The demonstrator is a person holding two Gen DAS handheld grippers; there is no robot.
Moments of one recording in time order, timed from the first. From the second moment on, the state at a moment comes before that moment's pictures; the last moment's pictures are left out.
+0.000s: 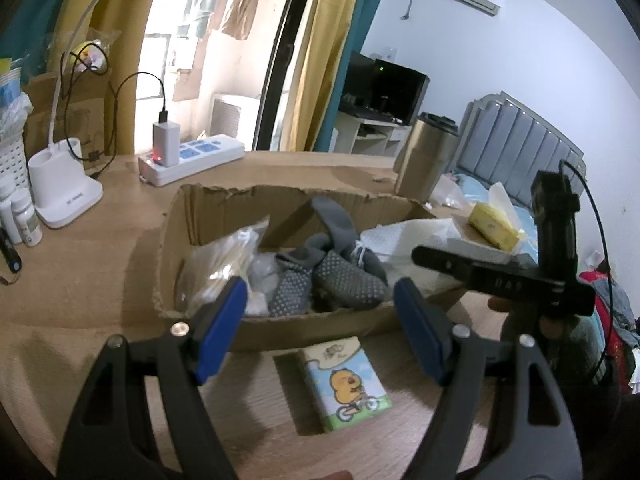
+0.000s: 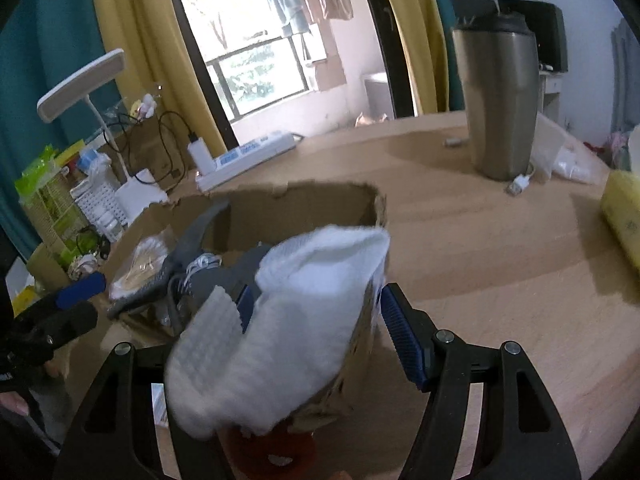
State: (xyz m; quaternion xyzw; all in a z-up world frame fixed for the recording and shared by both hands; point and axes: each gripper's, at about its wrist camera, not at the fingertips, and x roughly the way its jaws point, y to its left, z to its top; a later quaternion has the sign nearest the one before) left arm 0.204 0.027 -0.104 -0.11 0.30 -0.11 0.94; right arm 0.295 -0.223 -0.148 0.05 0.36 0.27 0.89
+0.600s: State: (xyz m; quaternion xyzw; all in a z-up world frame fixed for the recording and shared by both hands) left arm 0.202 0.022 -0.103 -0.10 0.30 -0.11 0.94; right arm 0.252 -0.233 -0.112 0.07 0.26 0.28 0.92
